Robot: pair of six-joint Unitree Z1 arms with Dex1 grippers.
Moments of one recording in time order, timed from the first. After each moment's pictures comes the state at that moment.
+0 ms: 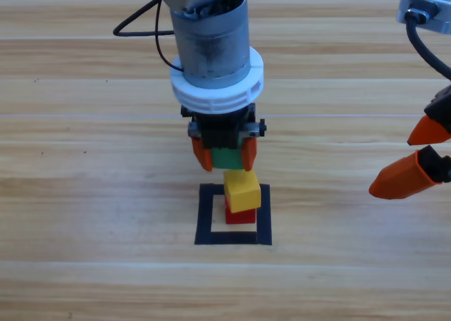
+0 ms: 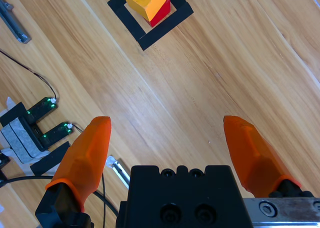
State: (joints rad) arm 0 -0.85 2.25 -2.14 1.38 -0.02 -0.86; arm 1 0.81 1.52 -1.14 0.67 0.17 -0.07
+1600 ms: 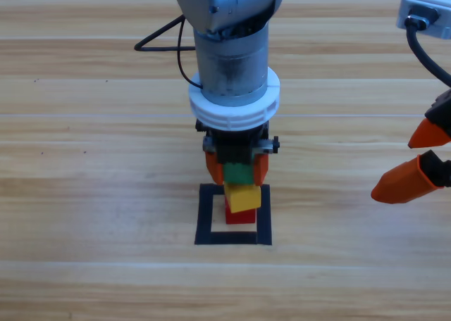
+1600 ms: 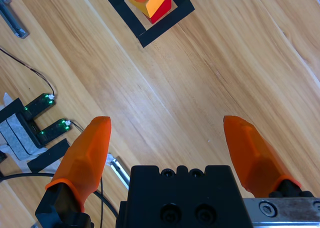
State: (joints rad) arm 0 -0.88 2.31 -2.19 1.40 -0.02 -0.88; arm 1 0.81 1.52 -1.13 0.67 0.17 -0.08
